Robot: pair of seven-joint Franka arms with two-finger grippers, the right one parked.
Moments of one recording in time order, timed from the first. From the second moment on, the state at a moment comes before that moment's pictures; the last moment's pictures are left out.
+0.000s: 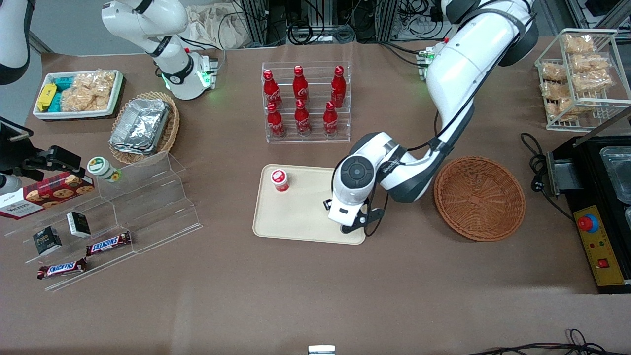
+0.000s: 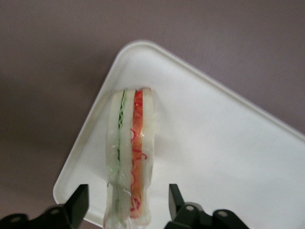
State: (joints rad) arm -0.26 0.77 -0.51 -1.36 0.32 2.01 -1.23
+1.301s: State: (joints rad) arm 0.00 0.23 -0.21 -1.42 0.11 1.57 -0.39
